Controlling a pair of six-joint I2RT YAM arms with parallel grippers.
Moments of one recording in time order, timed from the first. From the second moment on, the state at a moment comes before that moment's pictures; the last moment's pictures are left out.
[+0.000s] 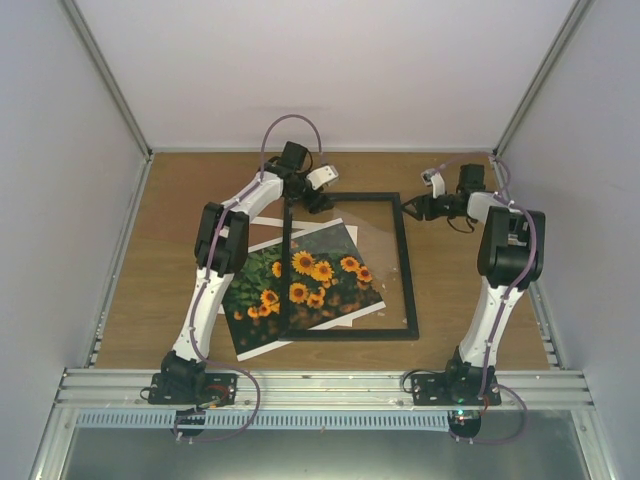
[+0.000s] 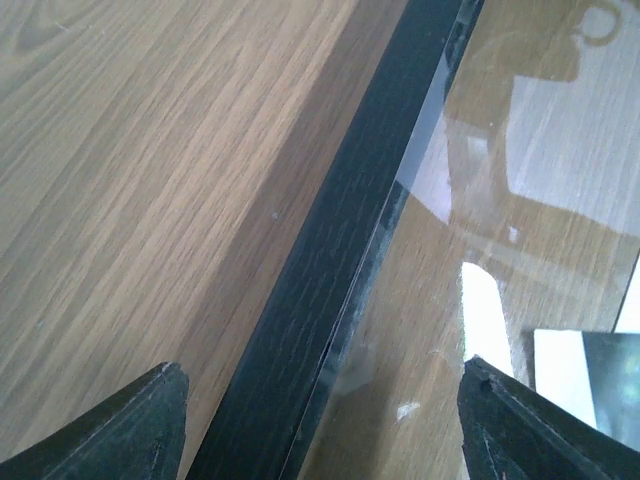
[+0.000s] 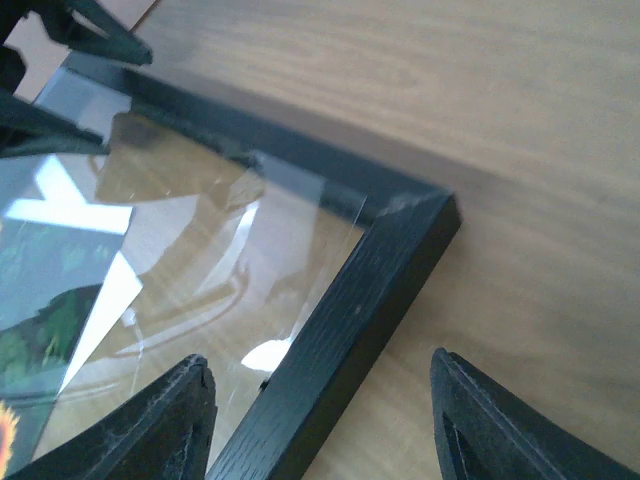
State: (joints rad) left arm -0.38 2.55 2.20 -0.62 0.49 0.61; right arm -0.14 2.11 1.40 -0.34 -0.87 -0.36
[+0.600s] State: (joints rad) left arm -0.23 2.33 1.97 -0.44 0.49 0.25; right arm 0.03 2.22 1.67 -0.23 -0.54 -0.26
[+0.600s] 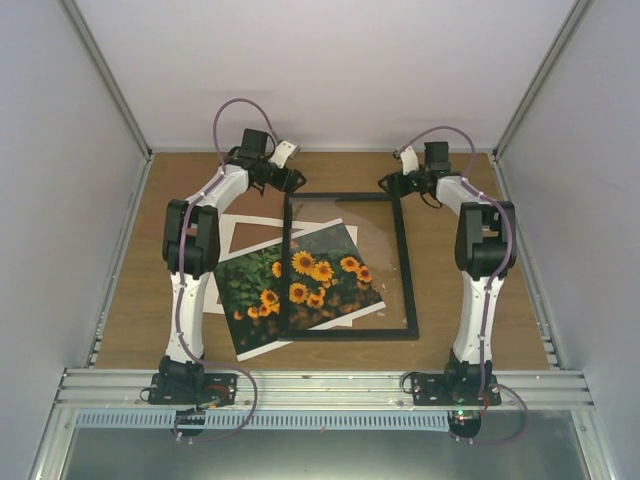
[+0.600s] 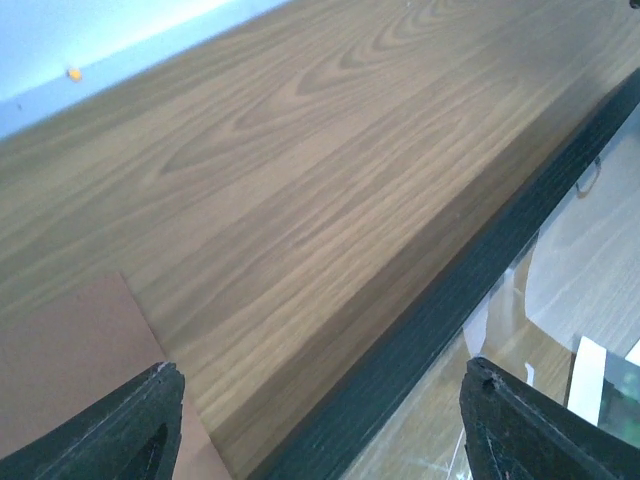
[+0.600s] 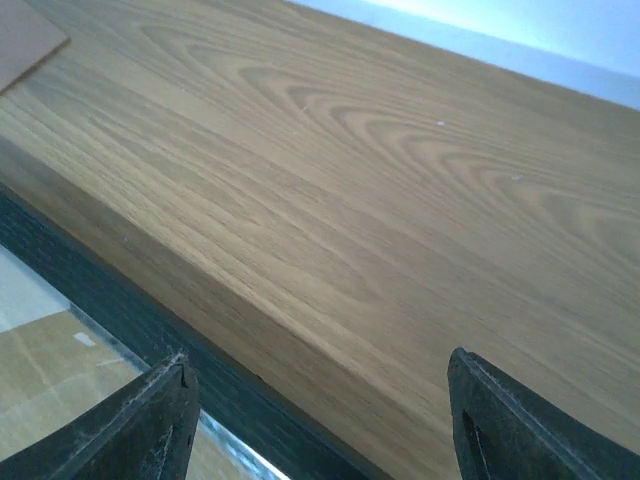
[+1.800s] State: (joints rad) left arm -0.22 2.30 1.80 -0.45 0.46 0.21; right arm 0.06 2.27 1.72 -0.52 -0.35 -0.52
